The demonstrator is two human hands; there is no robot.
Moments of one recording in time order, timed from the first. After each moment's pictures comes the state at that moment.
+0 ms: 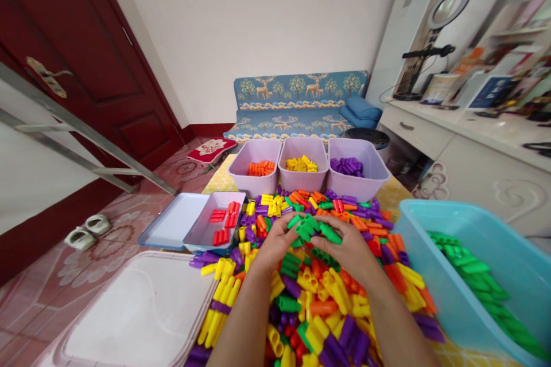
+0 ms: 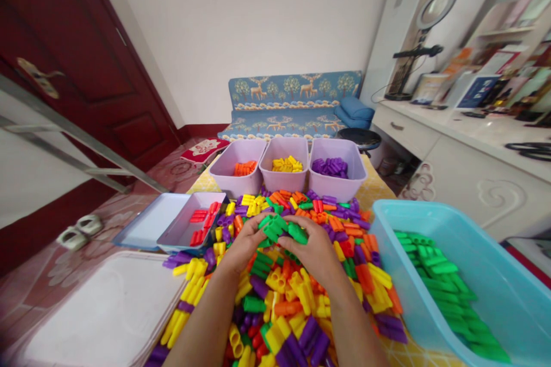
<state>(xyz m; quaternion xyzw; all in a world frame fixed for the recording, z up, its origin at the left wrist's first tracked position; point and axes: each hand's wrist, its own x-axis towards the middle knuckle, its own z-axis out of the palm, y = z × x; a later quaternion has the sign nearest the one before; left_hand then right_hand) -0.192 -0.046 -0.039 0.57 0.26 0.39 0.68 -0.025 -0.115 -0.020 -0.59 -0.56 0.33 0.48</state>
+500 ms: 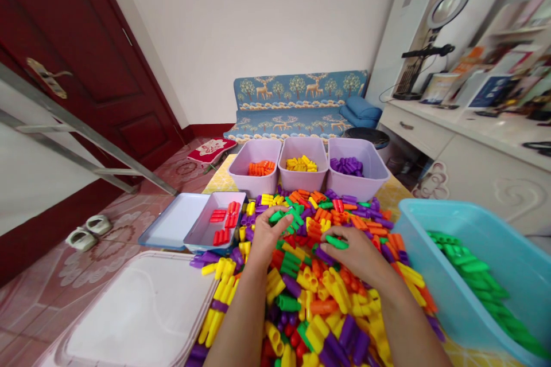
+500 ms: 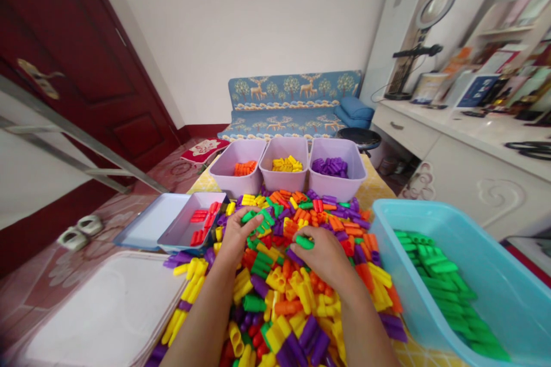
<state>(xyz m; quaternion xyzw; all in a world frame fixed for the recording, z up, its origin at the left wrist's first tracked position) -0.199 -0.036 -0.038 0.54 0.39 0.48 0.57 -0.011 -0.122 -0.018 -0.65 -0.62 0.26 0.37</state>
